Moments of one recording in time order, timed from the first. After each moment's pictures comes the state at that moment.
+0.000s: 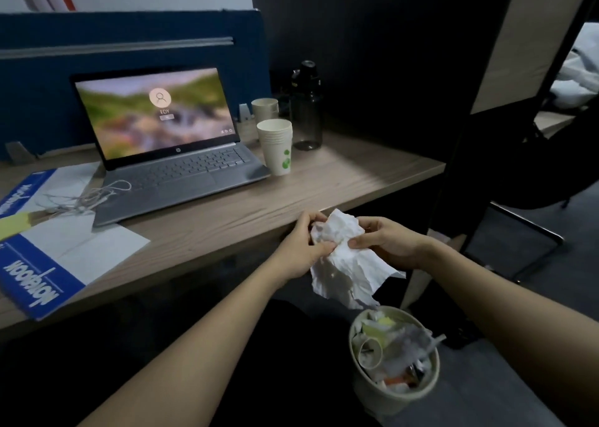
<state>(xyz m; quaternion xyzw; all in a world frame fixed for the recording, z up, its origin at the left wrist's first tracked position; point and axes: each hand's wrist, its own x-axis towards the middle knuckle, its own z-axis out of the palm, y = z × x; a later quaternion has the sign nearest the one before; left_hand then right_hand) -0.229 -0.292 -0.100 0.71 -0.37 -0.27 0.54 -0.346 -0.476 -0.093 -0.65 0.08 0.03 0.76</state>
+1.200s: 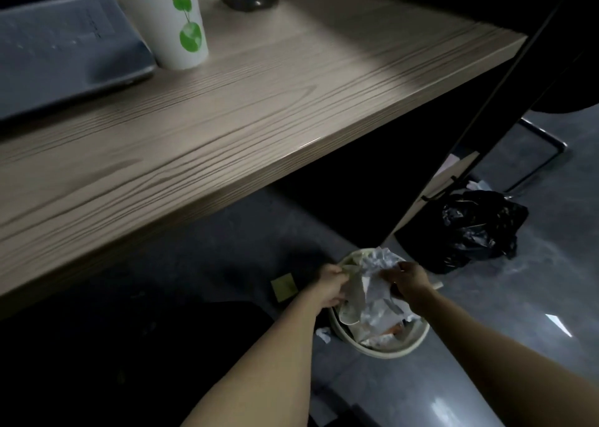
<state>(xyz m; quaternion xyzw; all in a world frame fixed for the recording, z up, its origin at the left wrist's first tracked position) -0.258 -0.423 -0.358 0.72 -0.06 -0.58 0.38 -0.389 -0.570 -0.418 -0.56 0.60 -0.04 0.57</state>
